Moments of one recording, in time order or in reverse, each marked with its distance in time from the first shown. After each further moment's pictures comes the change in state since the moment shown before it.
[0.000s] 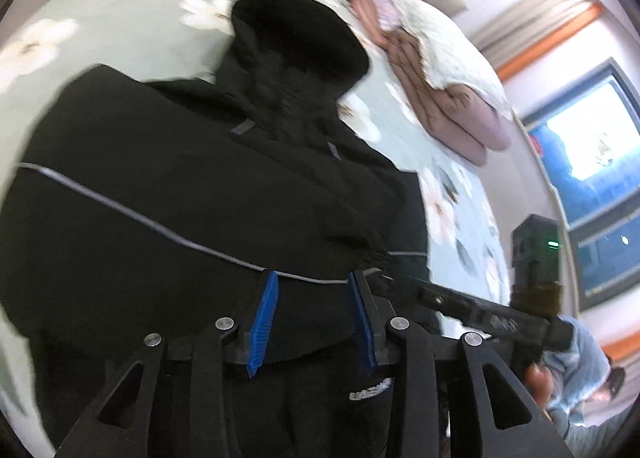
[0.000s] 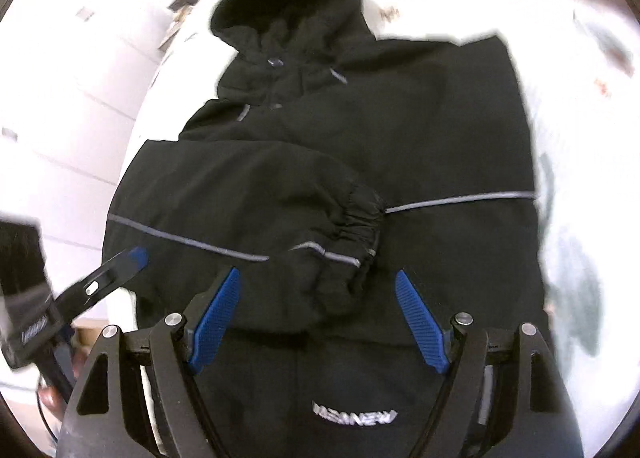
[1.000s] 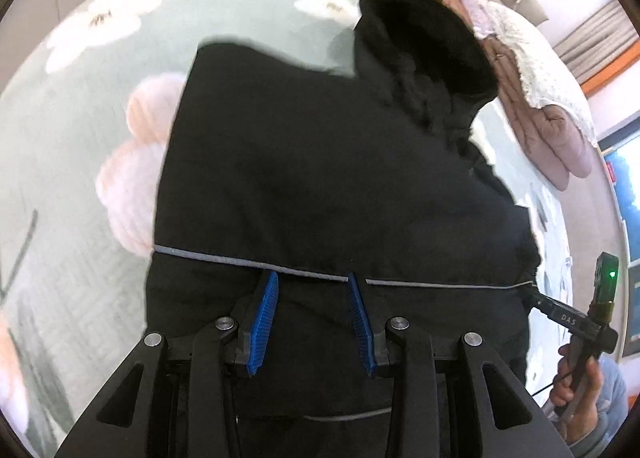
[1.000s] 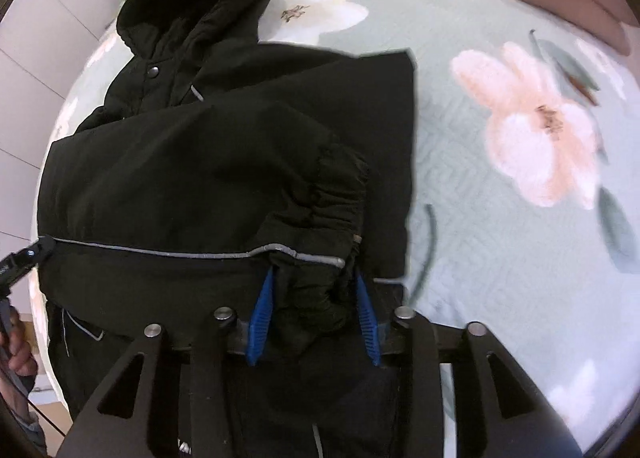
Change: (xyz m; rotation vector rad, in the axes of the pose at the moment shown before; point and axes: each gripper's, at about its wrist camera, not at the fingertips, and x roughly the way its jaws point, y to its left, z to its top) left arm 0.027 0.086 0.037 -0.091 0.012 0.242; right arm -0.007 -0.051 0.033 -0.106 -0.027 -0.320
